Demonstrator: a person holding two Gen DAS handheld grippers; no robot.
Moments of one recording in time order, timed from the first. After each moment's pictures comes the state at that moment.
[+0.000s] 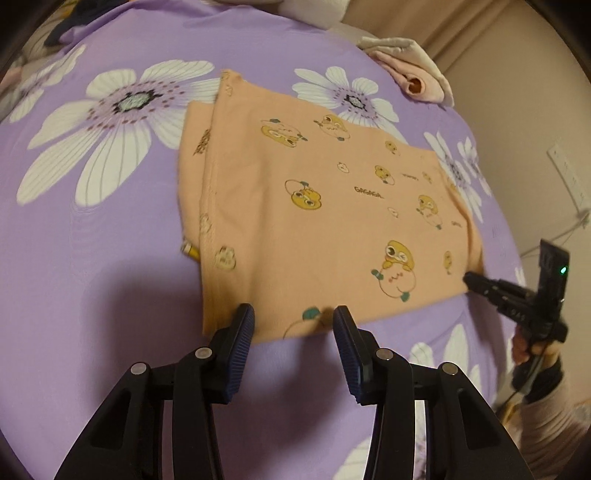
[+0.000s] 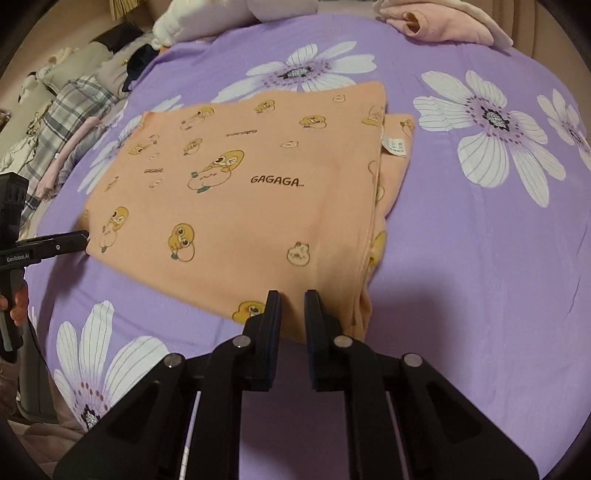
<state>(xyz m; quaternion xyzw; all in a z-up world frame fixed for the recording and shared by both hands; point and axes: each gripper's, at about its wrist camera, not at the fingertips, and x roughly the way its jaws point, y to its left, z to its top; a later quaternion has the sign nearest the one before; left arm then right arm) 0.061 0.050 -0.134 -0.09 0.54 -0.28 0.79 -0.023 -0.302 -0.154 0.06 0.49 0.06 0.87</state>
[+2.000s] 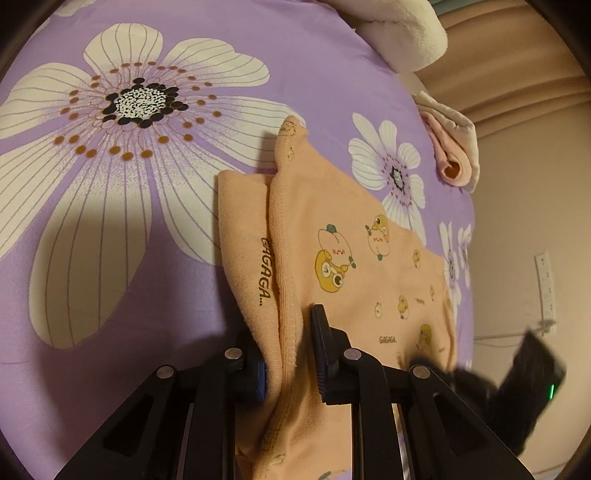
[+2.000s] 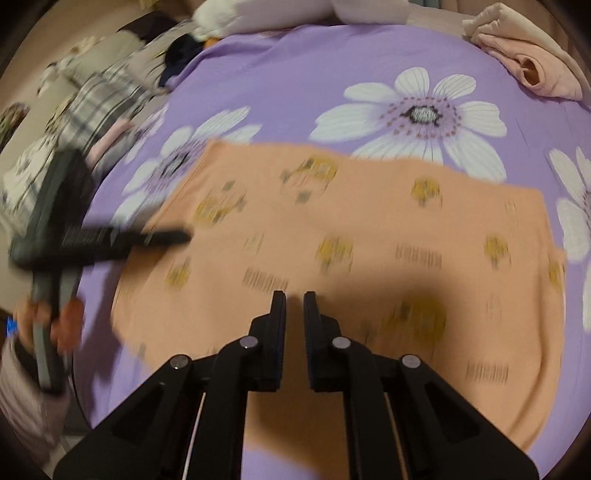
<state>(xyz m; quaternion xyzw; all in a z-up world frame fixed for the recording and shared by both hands) 0.175 0.059 -0.159 -0.25 0.57 -0.27 0.74 0.077 -0.183 -0.125 0.05 0.50 0.13 0.85</state>
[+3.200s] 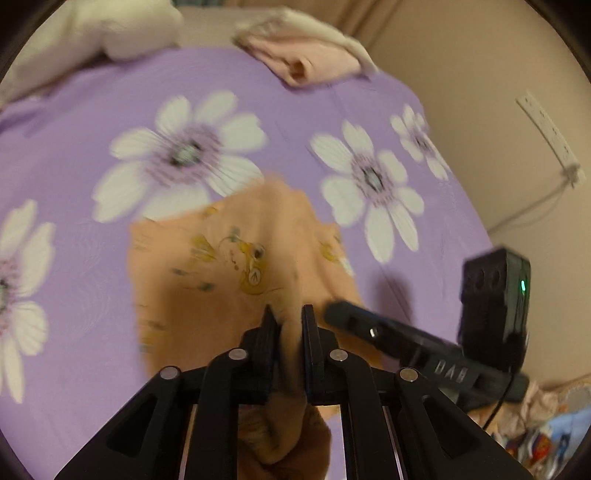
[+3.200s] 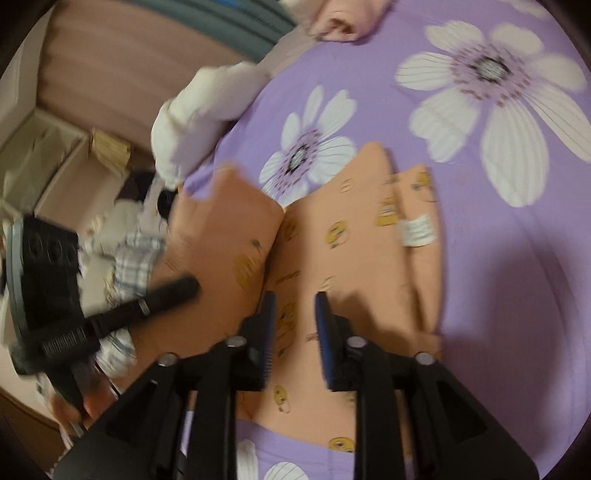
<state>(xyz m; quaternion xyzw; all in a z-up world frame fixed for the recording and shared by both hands) 0.112 -0.184 -0.054 0.02 0.55 -0.37 0.75 0.024 -0.353 -0.137 0.41 0.38 0.11 0.82</state>
